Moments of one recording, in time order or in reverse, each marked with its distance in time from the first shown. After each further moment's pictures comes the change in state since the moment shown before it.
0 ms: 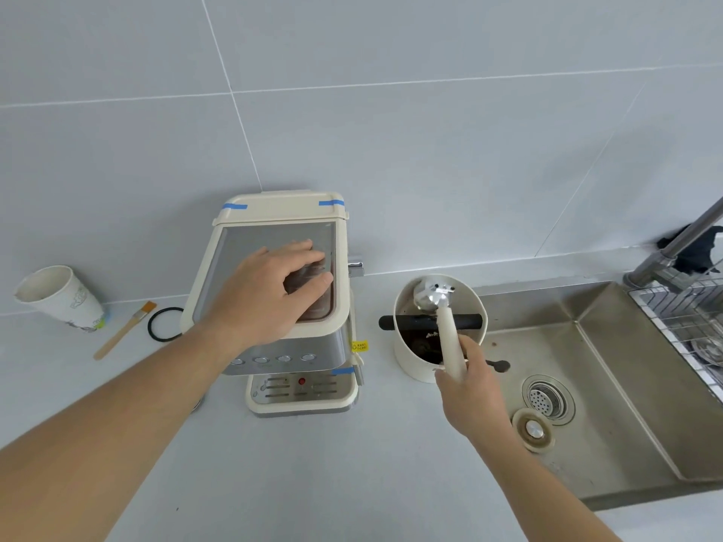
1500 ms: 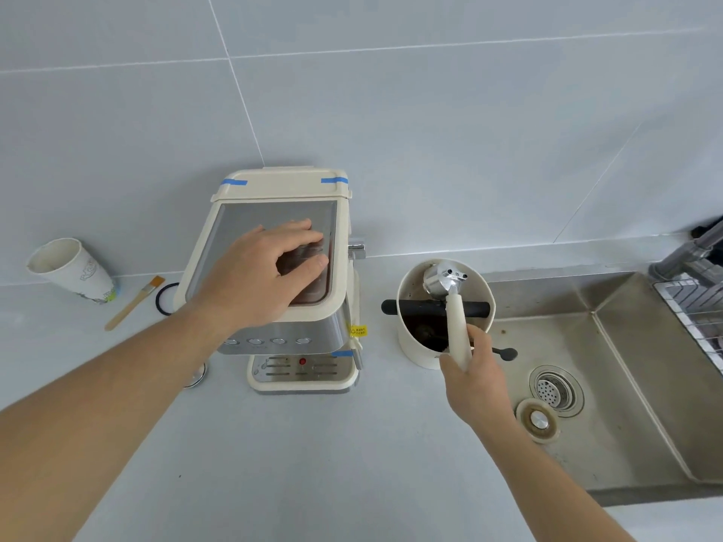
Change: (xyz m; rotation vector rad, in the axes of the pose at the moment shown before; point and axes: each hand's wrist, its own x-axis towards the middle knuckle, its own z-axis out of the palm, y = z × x) left_hand -0.004 0.013 -0.006 -0.044 0.035 -0.019; right_hand 0.011 0.012 0.001 -0.014 -0.058 0.039
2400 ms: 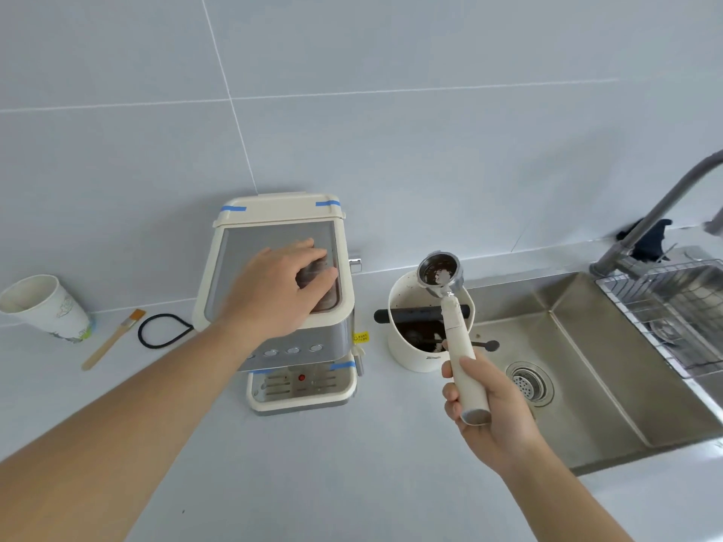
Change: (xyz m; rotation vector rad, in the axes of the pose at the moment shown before) left_hand -0.003 0.001 -0.001 0.059 -0.019 0.025; right_hand -0.086 -0.054 -0.030 1.114 -0.264 0.178
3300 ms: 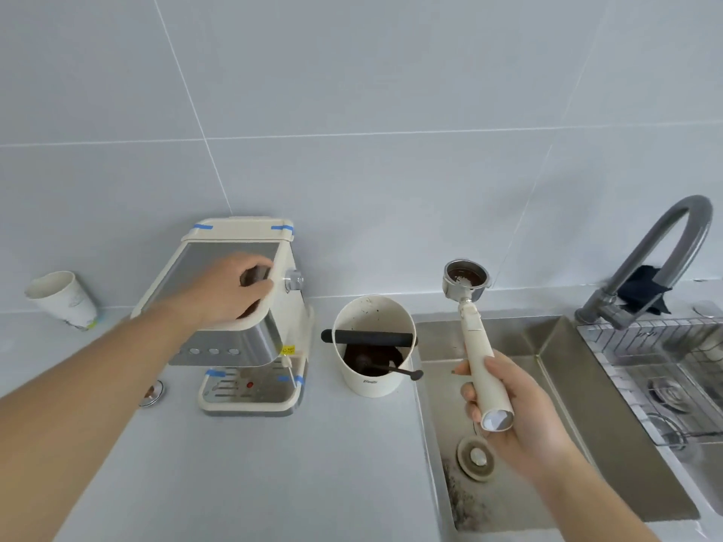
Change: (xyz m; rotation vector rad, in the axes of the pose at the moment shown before) left_hand 0.009 0.045 0.002 -0.022 -0.046 -0.230; right_hand -0.005 -0.121 -0.106 -0.106 -0.114 -0.009
